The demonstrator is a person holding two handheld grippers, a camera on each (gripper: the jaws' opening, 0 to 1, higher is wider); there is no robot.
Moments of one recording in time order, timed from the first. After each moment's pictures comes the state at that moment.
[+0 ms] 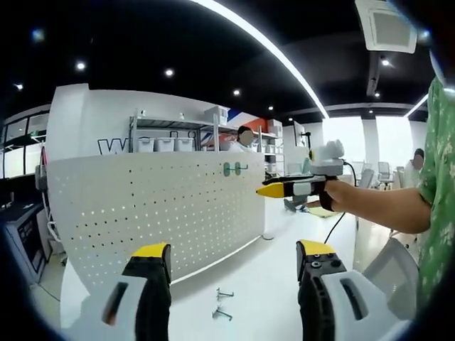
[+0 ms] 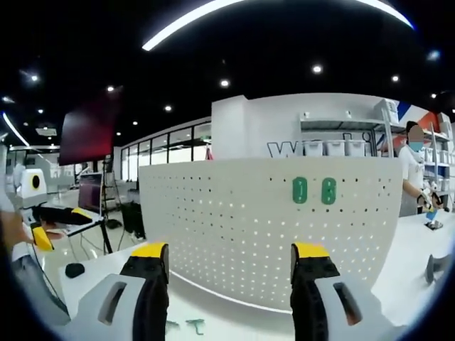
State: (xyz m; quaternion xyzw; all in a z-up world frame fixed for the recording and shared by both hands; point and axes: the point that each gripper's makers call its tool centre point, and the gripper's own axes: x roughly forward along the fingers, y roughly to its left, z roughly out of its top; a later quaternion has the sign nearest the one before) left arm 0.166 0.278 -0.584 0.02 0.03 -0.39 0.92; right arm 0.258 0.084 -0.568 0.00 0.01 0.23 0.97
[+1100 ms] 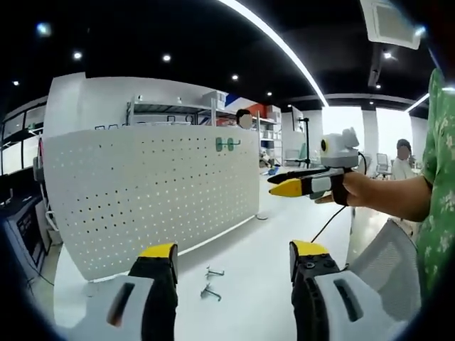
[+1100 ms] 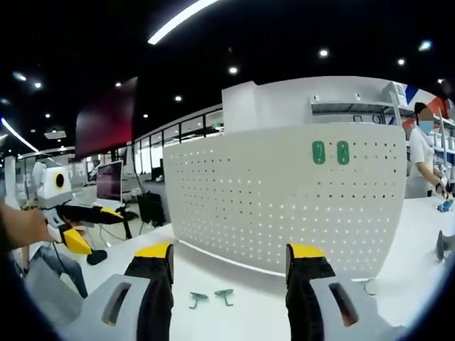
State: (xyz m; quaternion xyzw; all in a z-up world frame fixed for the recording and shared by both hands) left arm 0.157 0.268 -0.631 0.04 0.08 -0.40 0.91; right arm 0.212 0.102 -0.617 0.01 0.05 0.27 0.96
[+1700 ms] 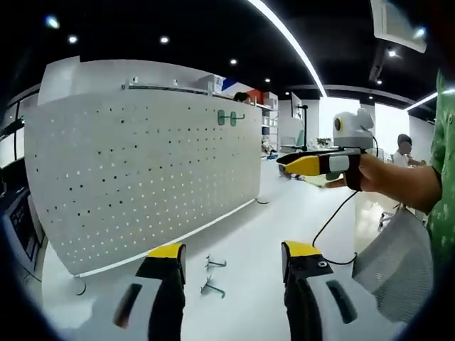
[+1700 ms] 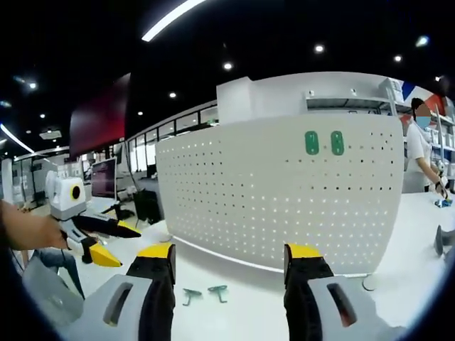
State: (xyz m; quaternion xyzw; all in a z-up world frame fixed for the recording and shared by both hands) left arm 0.200 0.248 -0.677 0.05 0.13 -0.41 0.90; right arm 0.221 0.093 -0.630 0.01 0.07 0.26 0.96
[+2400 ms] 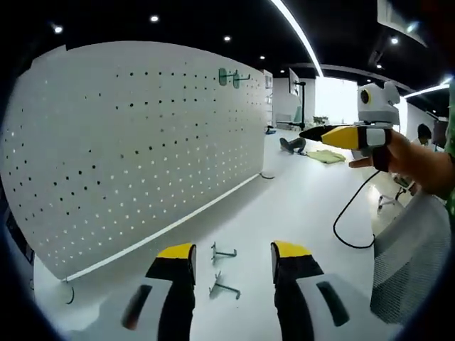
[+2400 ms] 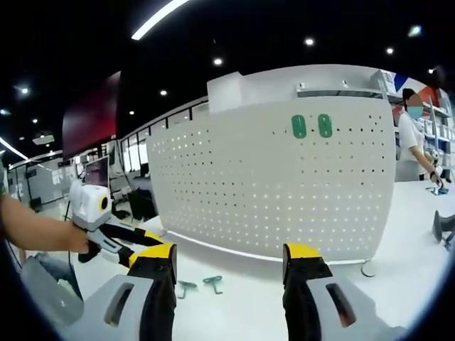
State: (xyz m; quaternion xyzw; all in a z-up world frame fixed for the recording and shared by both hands) left arm 0.247 0.229 -0.737 0.08 0.19 -0.42 0.88; right arm 0.220 0.082 -0.652 0.03 0.09 0.24 0.97
